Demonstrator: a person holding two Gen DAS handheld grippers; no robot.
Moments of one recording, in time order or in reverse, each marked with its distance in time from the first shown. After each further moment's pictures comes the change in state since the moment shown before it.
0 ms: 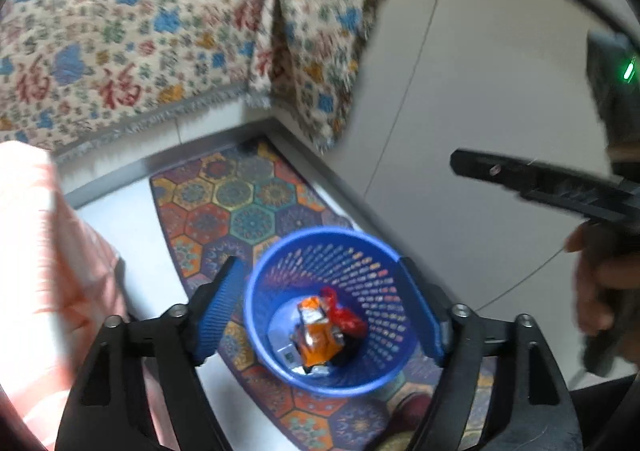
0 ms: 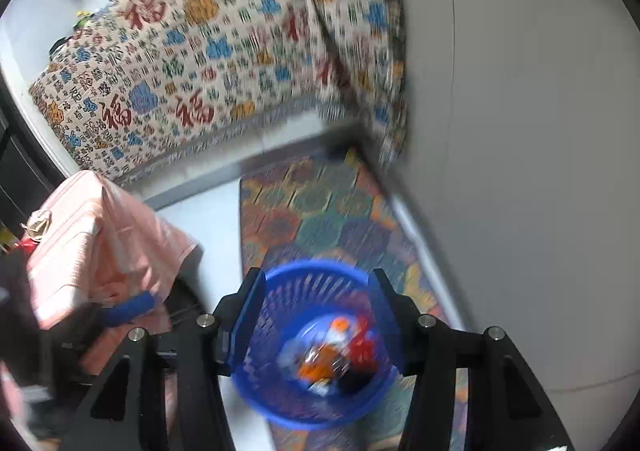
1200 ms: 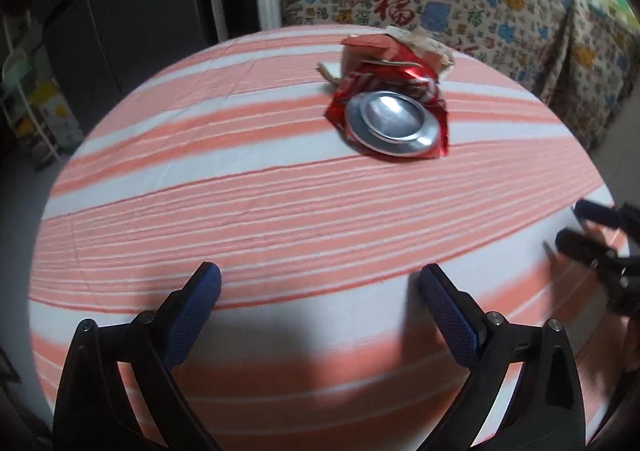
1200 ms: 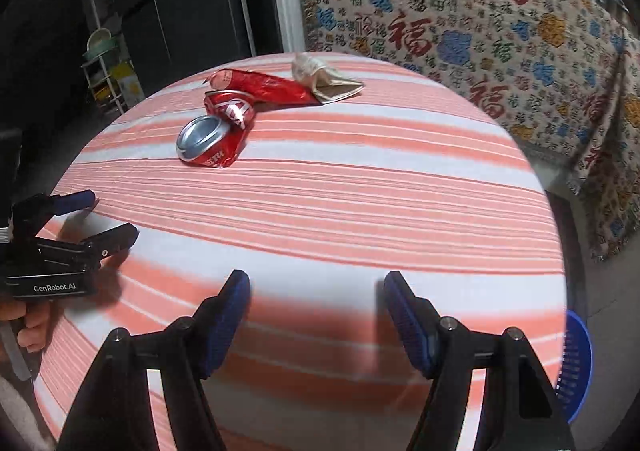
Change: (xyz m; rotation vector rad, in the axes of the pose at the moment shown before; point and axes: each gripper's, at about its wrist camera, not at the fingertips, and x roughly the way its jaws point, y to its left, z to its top) left arm -0.268 0.345 -0.199 -0.427 0.050 0.603; right arm -0.015 0.444 -0.124 -0.543 0.097 0.337
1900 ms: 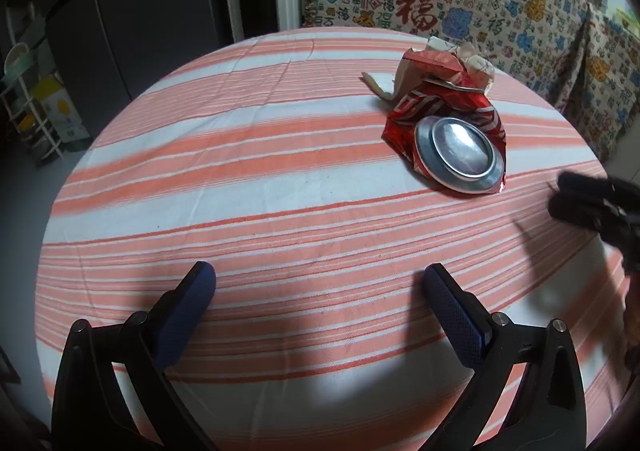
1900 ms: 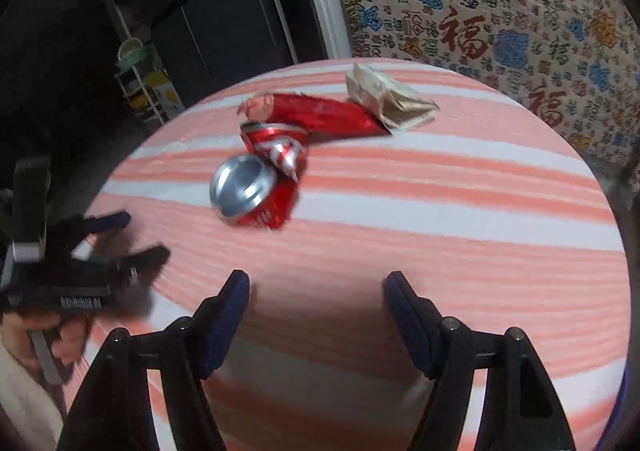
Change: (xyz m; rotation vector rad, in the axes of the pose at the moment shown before) left arm 0.019 0.033 0.017 -0.014 0.006 0.006; right arm 0.046 0.018 0.056 -0.003 -0.009 0.192
